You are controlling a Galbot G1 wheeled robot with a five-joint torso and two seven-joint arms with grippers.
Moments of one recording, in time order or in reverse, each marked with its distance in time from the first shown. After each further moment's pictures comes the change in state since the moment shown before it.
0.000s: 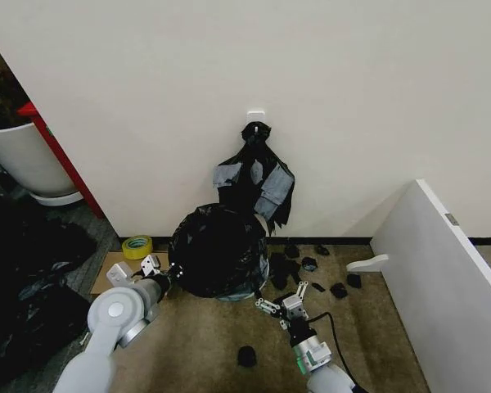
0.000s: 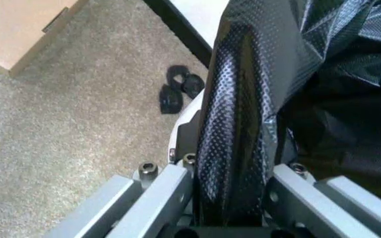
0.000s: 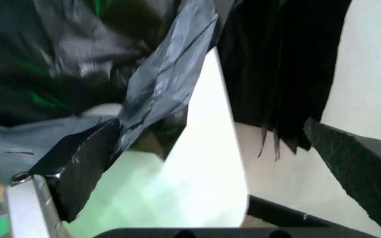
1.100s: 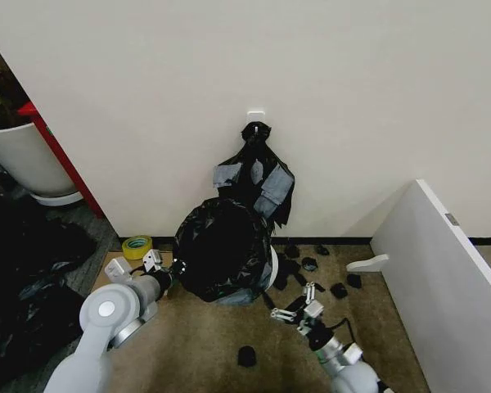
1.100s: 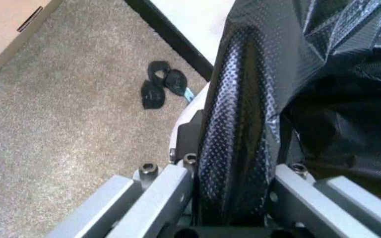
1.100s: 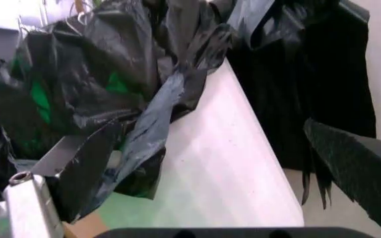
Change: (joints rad) left arm 0.001 0.015 -0.009 -0.057 -0.052 0.028 -0.016; right arm 0.003 -0.060 0.138 -0.104 0.464 0.328 -0.635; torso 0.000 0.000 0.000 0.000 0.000
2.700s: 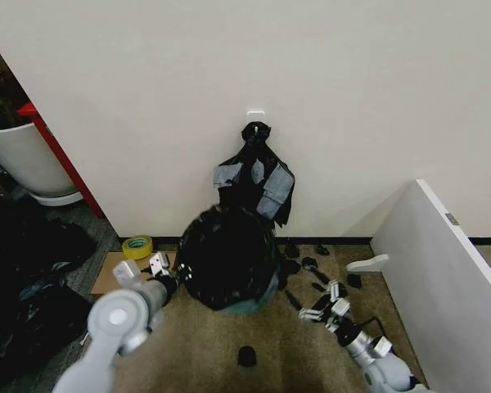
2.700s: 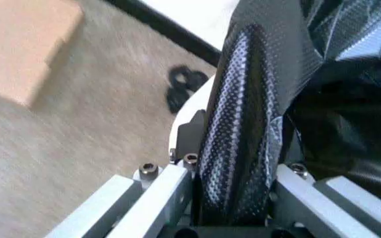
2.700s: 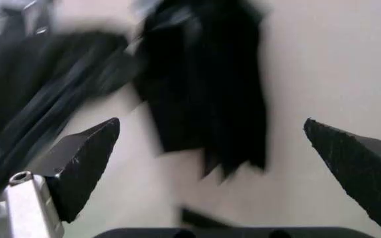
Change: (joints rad) left arm 0.042 0.107 0.122 -0.027 0.261 -0.038 0.092; right arm 0.011 -0.059 0.161 -0.092 0.123 -0.003 -0.081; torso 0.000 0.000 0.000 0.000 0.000
